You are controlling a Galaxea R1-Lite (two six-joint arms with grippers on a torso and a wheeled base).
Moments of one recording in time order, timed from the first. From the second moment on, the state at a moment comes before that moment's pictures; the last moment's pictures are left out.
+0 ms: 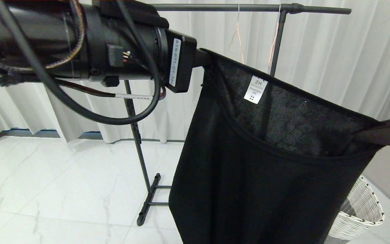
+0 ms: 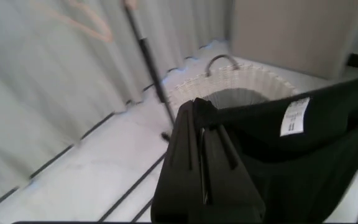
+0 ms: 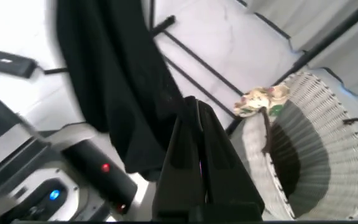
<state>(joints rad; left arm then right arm) -0.74 1.59 -1.61 0.20 -0.13 0.23 0.93 1.24 -1.45 0.72 -0.16 0.04</state>
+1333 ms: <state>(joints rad) -0.86 1.36 -1.39 0.49 -0.18 0.08 0.85 1.54 -1.81 0.58 -0.07 0.07</state>
